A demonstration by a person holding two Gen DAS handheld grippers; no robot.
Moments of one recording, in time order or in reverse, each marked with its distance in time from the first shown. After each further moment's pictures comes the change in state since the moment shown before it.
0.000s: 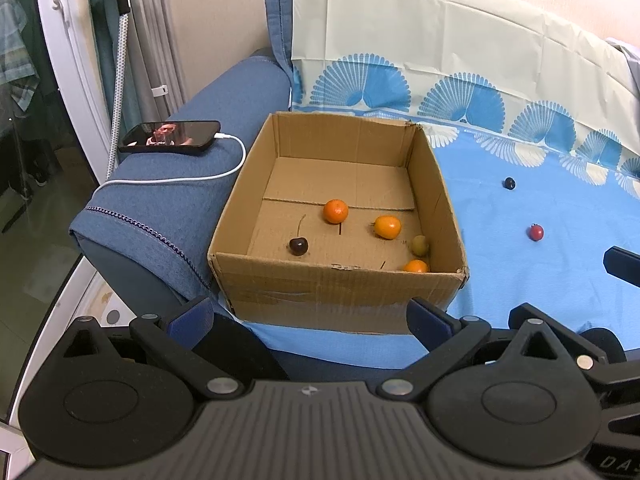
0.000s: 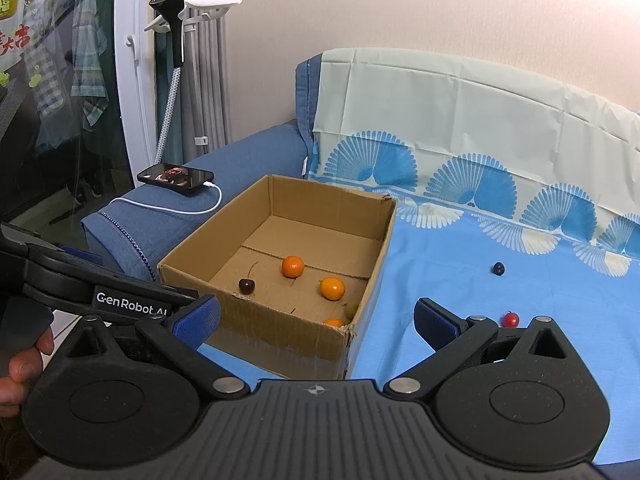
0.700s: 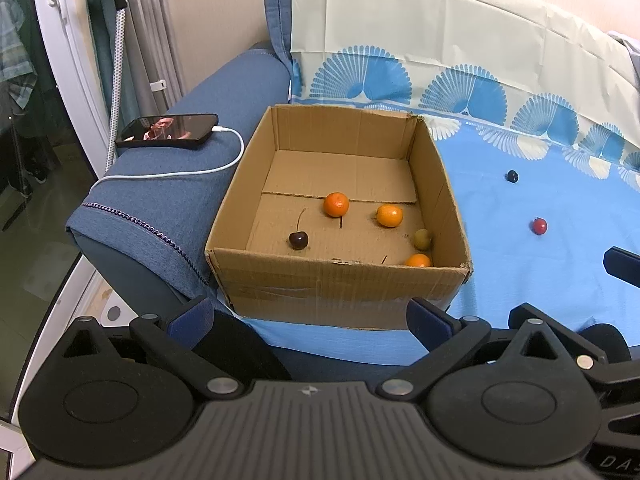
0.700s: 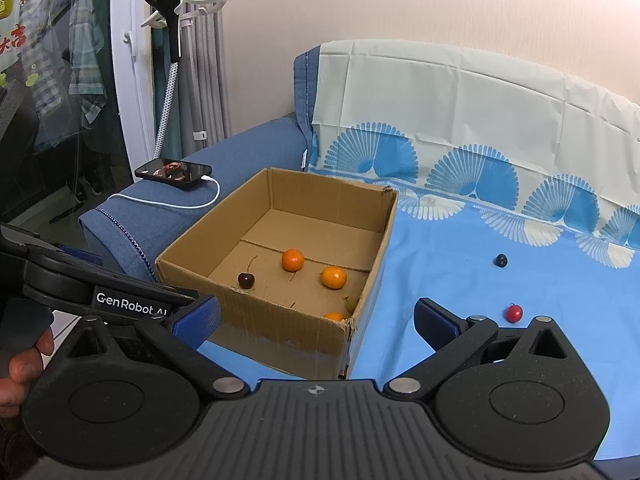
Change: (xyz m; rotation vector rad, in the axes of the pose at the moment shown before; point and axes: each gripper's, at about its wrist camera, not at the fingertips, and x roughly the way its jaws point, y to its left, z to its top) left arm 0.009 -0.002 0.001 0.008 0.022 0.007; right arm 0.009 -0.002 -0.002 0.016 0.020 0.007
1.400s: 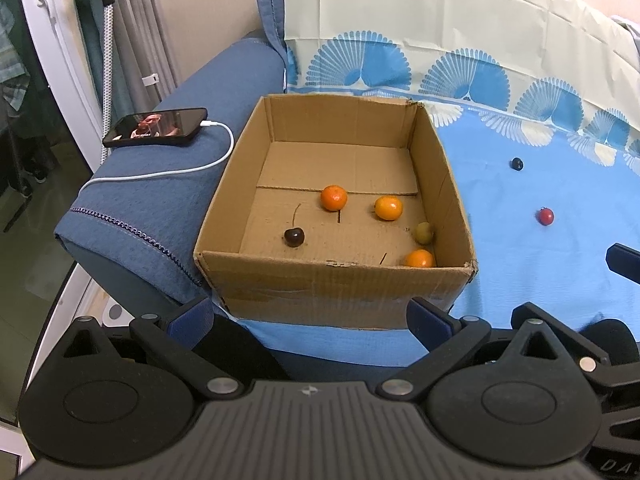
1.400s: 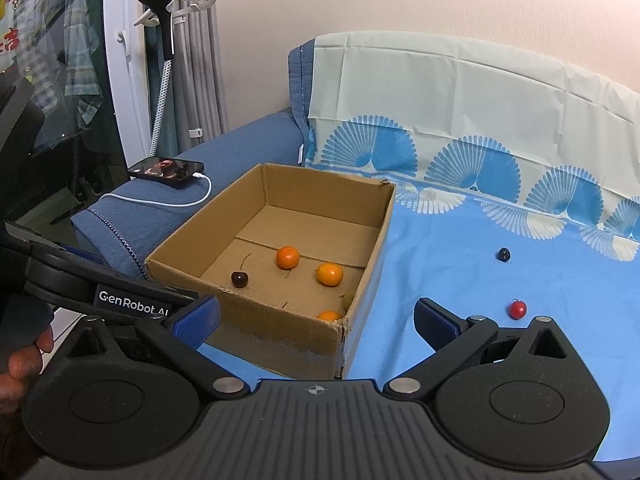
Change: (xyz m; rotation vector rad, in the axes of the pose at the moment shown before) left arm 0.017 -0.010 0.012 0.025 0.044 0.013; right arm 0.015 -0.012 -0.001 0.018 0.013 0.009
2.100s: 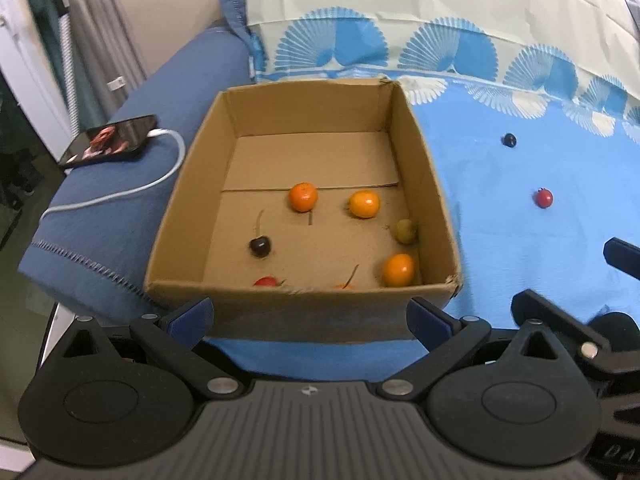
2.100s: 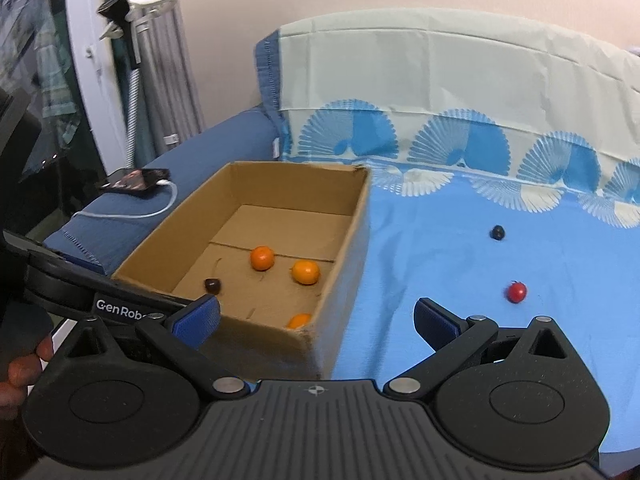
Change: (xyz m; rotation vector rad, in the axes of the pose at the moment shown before) left arm 0.044 -0.045 0.034 0.093 0.070 -0.008; right arm 0.037 -0.058 -0.001 0.119 0.019 -0.020
